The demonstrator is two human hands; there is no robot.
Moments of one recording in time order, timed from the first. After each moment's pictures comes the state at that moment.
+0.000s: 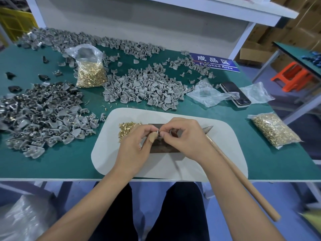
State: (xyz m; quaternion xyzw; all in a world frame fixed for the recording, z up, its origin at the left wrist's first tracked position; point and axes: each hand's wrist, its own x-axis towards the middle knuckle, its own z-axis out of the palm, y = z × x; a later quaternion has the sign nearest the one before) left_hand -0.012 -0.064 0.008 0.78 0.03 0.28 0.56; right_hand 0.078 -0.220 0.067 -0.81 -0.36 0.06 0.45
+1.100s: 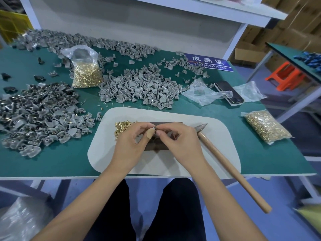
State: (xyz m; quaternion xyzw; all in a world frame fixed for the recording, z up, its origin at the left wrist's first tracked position) left_hand -0.007 -0.064 0.009 0.76 0.04 0.24 0.60; right_hand 0.055 -0.222 0.047 -0.85 -0.26 -0.03 0.46
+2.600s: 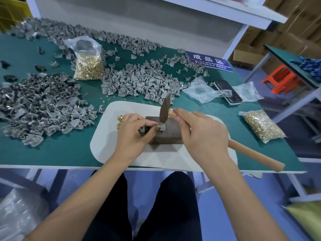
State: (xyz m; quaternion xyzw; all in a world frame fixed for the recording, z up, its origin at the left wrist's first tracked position) left_hand 0.002 -0.057 -0.001 0.84 0.05 0.29 0.46; right_hand 0.025 -0.242 0.112 -0.94 -0.27 -0.20 0.11
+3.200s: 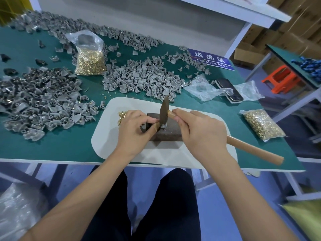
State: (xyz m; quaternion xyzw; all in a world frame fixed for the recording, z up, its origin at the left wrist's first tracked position) left_hand 0.003 -0.058 -0.002 0.83 0.05 0.30 0.47; right_hand 0.029 -0.240 0.105 -0.94 -0.29 -0.18 0.07
